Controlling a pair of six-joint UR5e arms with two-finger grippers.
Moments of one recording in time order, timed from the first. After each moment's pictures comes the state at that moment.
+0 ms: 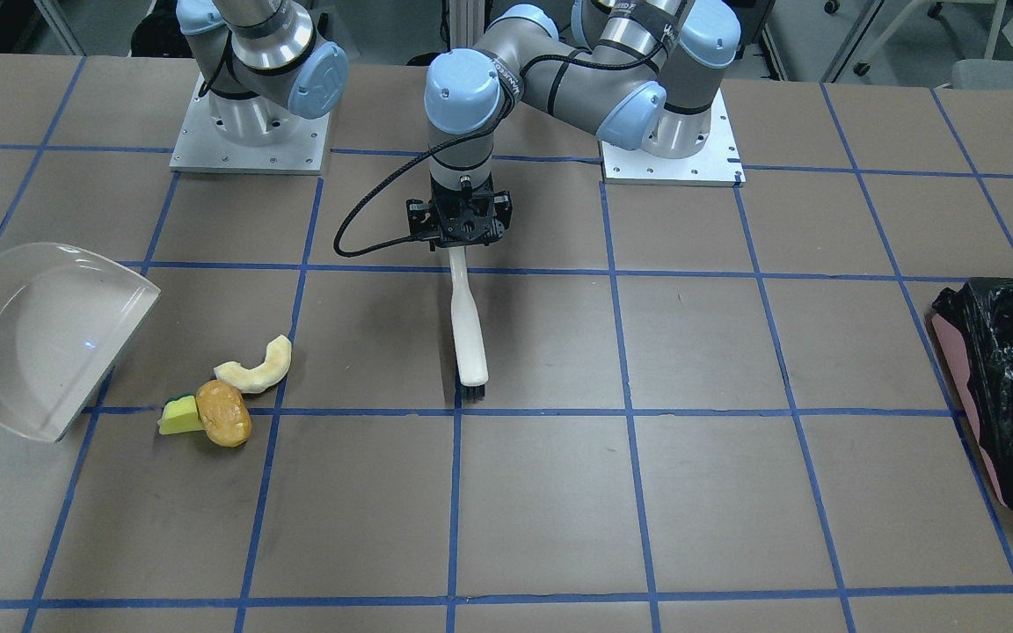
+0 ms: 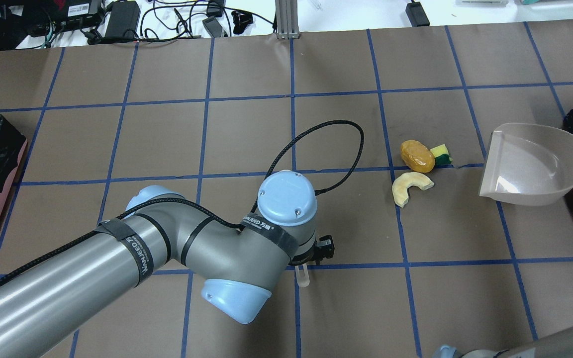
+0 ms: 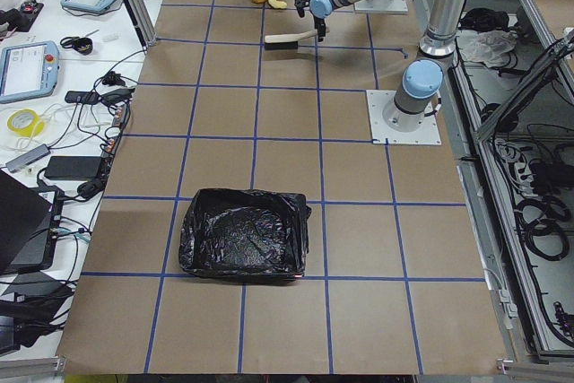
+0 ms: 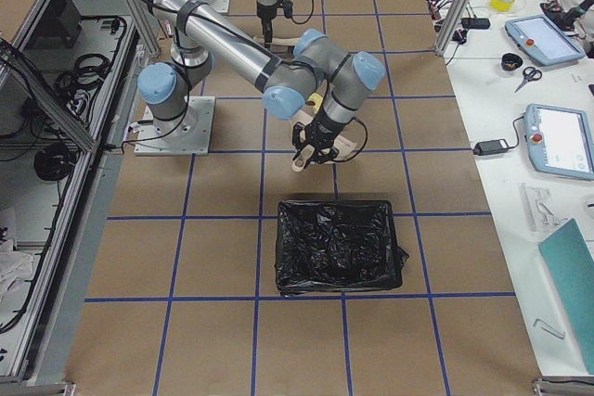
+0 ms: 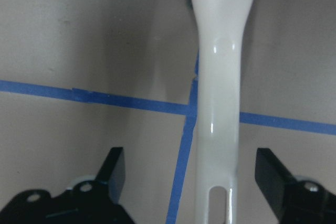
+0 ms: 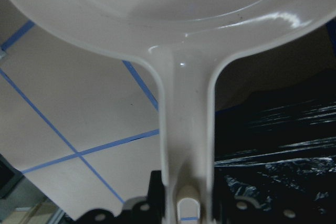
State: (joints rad) left arm -2.15 -1.77 -2.07 -0.94 1.51 -0.73; right arm 0.99 -1.30 1.64 -1.70 -2.04 -1.65
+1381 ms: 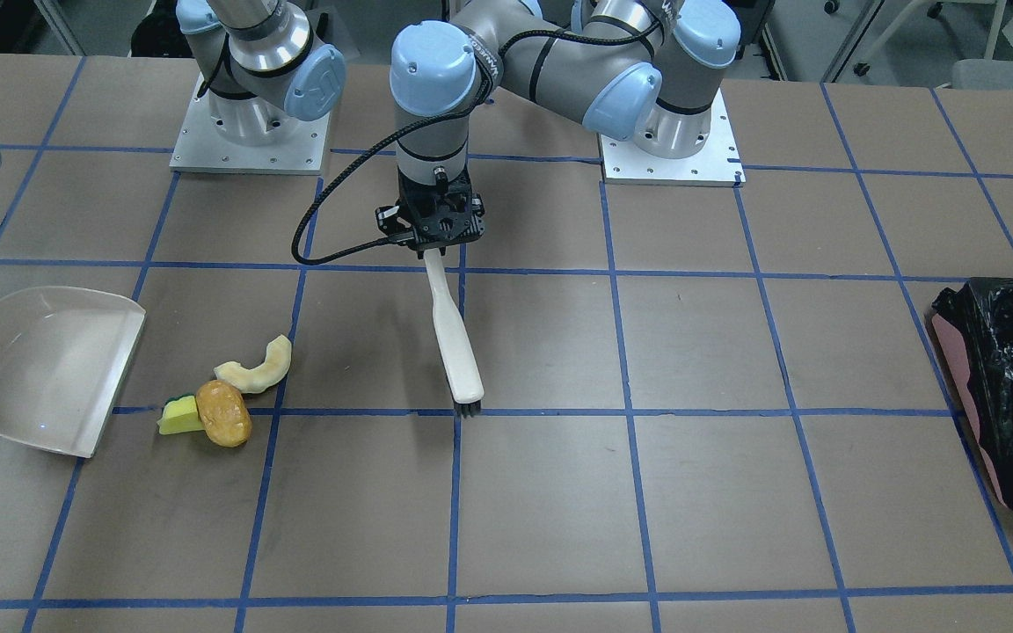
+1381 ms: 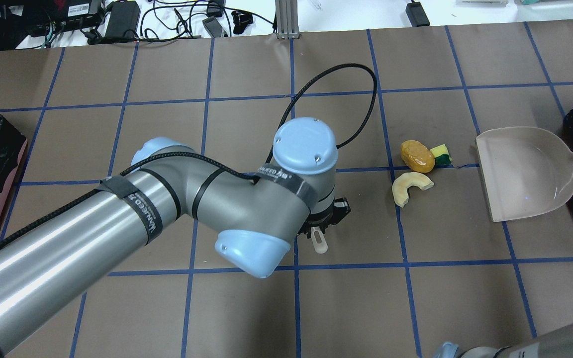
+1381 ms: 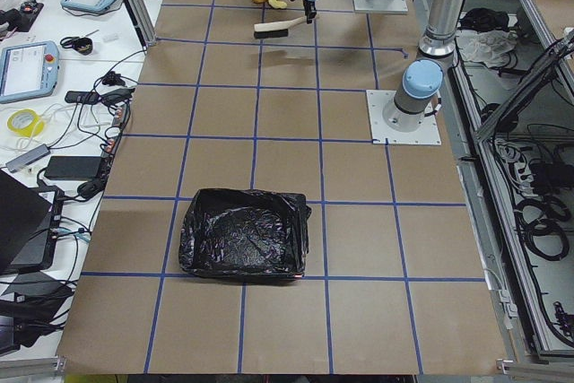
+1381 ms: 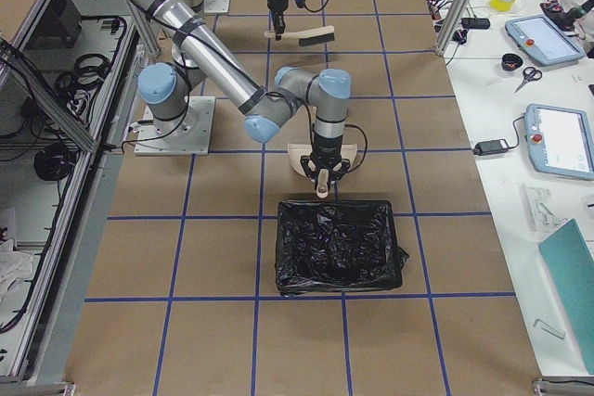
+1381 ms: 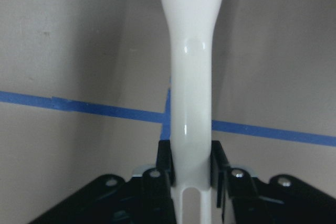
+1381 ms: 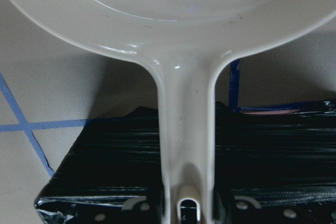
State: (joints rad) left arm -2.14 -1.82 -1.80 -1.11 1.48 -0.88; right arm 0.96 -1.29 1.91 -2.43 -1.95 -2.13
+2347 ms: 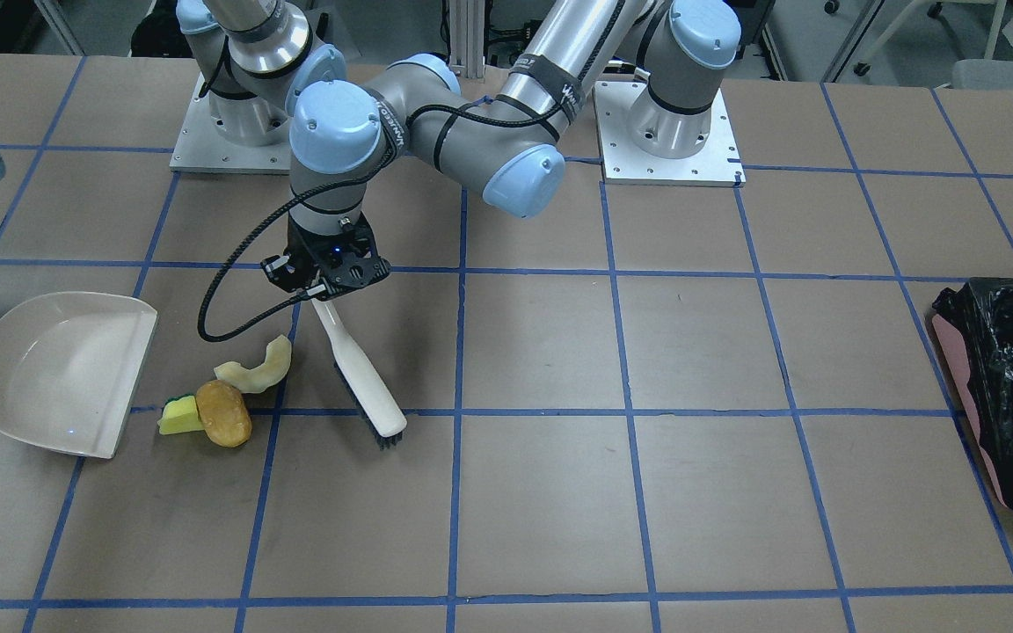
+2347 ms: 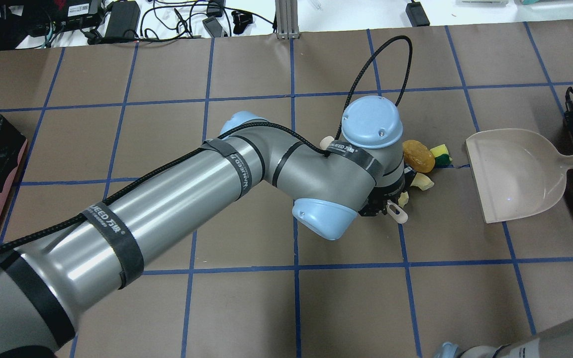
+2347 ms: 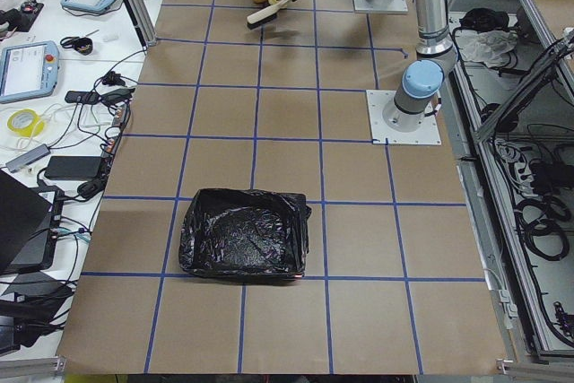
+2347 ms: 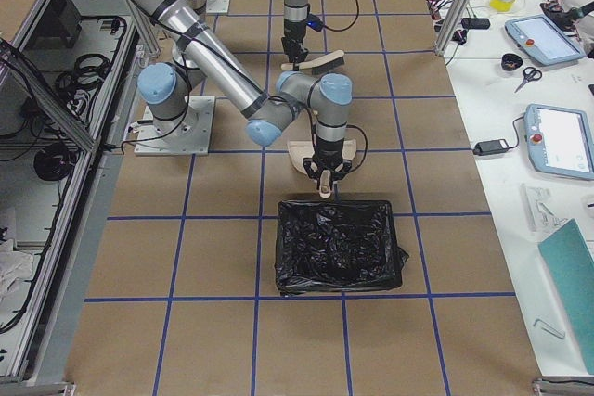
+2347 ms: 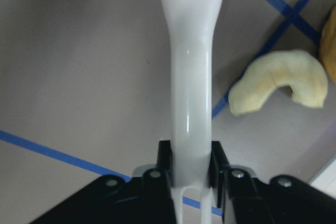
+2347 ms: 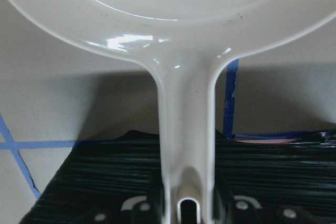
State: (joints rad) left arm -2.25 -2.08 -1.58 -0.90 1.34 -1.27; right arm 0.96 -1.27 1.91 -2.43 -1.91 -2.16
